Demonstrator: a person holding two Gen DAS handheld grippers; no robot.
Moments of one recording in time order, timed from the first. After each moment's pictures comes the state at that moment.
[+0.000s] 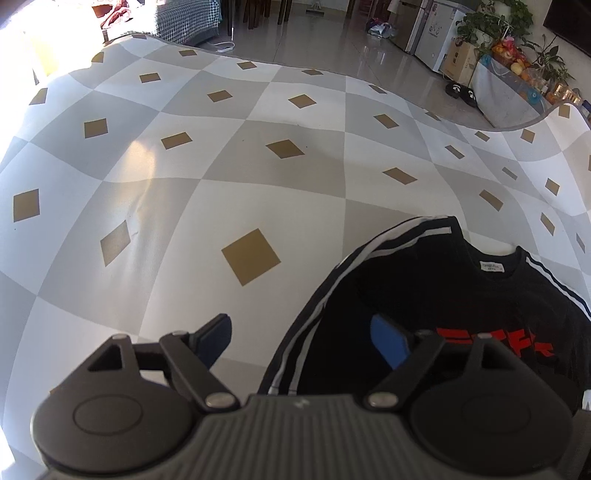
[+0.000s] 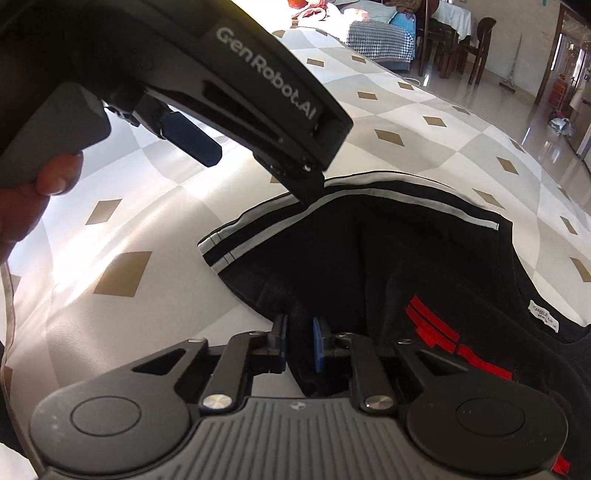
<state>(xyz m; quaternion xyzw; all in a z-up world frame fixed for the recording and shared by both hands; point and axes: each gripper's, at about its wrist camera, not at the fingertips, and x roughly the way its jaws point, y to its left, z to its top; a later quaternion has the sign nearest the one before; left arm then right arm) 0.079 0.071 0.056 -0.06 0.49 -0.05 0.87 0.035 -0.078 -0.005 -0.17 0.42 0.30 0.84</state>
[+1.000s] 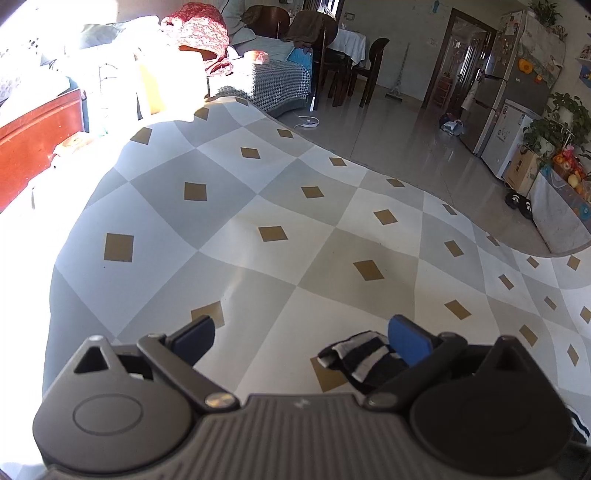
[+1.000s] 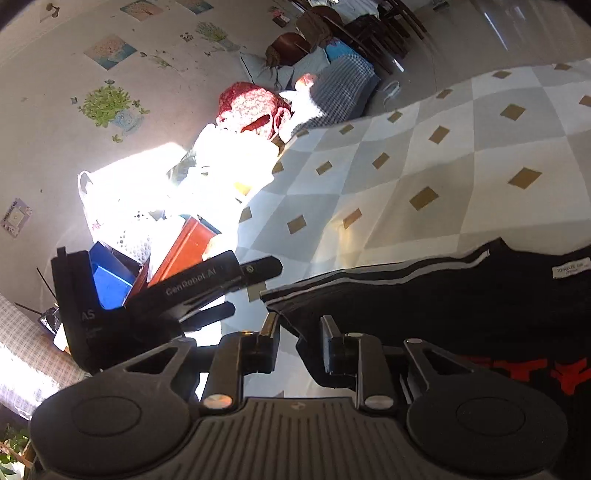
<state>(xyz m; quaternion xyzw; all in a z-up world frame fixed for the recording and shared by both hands) 0.082 0.135 0.117 -0.12 0.38 0.08 0.91 0.089 -0.121 0.075 0.26 0.42 0.35 0.80</state>
